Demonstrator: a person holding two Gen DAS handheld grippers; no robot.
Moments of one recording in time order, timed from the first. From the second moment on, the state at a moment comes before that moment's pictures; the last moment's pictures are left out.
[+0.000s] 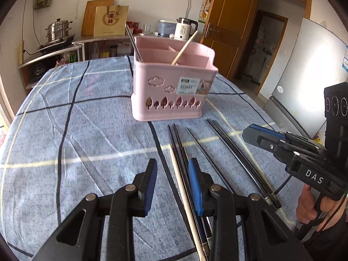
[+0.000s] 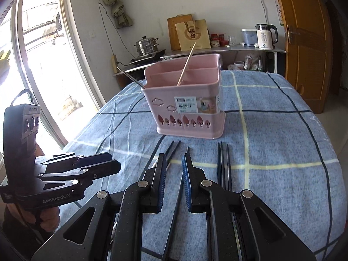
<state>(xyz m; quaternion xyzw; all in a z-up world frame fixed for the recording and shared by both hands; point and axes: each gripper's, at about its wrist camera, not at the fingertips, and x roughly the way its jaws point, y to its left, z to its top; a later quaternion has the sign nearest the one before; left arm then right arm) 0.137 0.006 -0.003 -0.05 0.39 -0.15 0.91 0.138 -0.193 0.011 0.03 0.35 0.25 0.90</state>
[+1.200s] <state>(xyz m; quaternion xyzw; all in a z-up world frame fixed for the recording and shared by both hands) 0.183 0.001 -0.040 -0.01 0.47 -0.09 0.88 0.177 -0.161 -0.041 -0.02 0.45 0.21 0.87</state>
